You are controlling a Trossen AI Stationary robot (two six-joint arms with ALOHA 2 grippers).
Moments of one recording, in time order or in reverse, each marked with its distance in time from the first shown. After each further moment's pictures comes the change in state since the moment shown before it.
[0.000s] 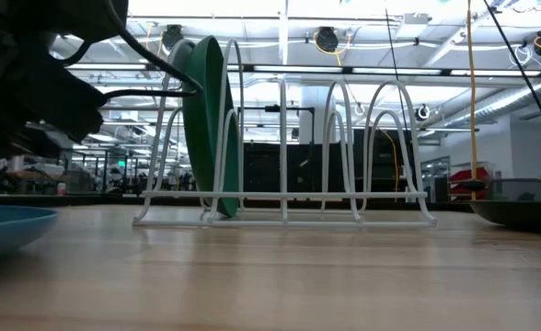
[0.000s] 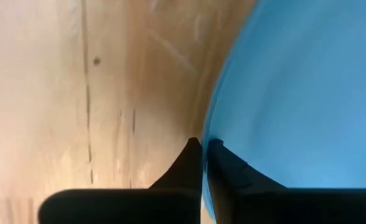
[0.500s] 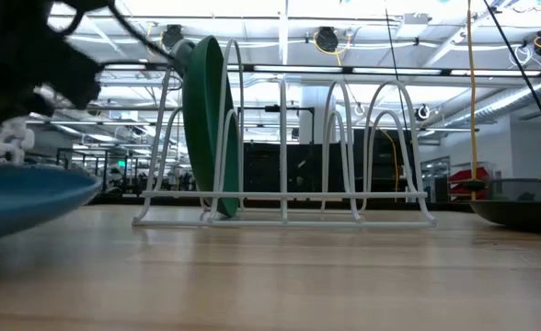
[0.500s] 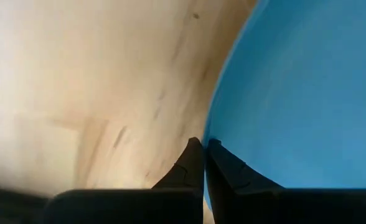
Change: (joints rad) left arm 0.003 -0.122 0.070 -0.255 -0.103 -0.153; right arm 0.000 0.000 0.000 0.044 -0.001 -0.012
